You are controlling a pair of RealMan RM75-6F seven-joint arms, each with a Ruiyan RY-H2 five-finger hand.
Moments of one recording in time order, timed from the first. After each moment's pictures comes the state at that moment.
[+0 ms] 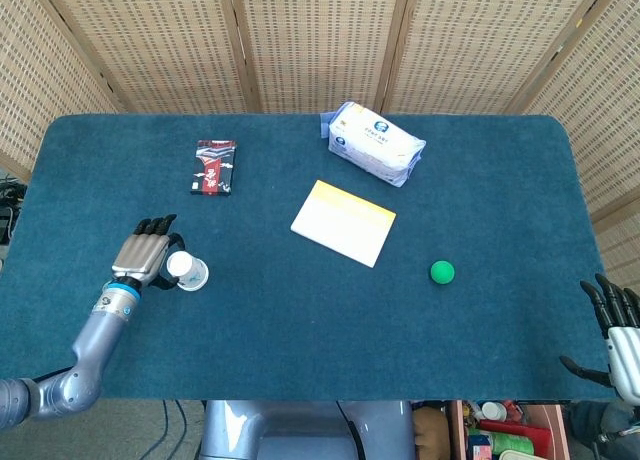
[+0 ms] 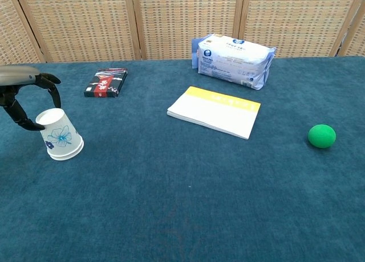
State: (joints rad) left arm -0.78 -1.25 -0.09 -1.75 0.58 1.00 0.57; right arm 0.01 -1.01 0.03 -1.63 -1.52 1.50 0.11
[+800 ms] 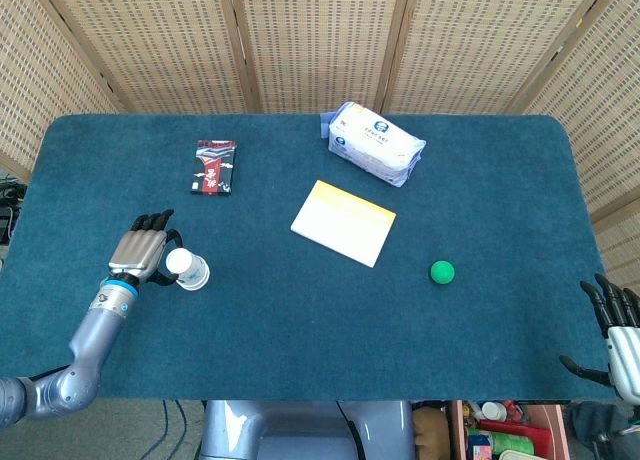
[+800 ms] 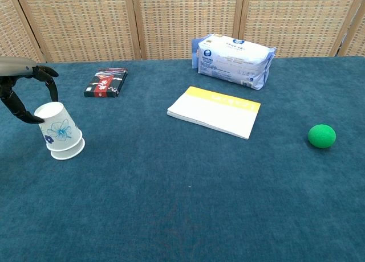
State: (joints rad) left arm -0.80 -1.20 -0.10 -1.80 0.56 1.01 0.56; right arm 0.01 -1.01 0.03 -1.63 -1.52 1.49 0.12
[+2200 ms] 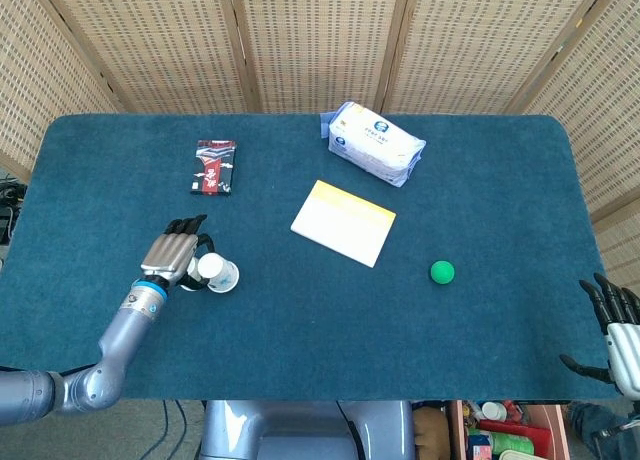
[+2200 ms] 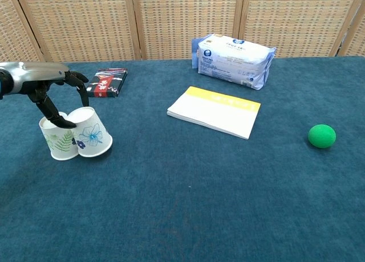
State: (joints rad) left arm -0.88 -1.30 -0.11 -1.80 0.51 1.02 0.54; right arm 0.03 -1.01 0.04 -1.61 -1.49 1.44 0.15
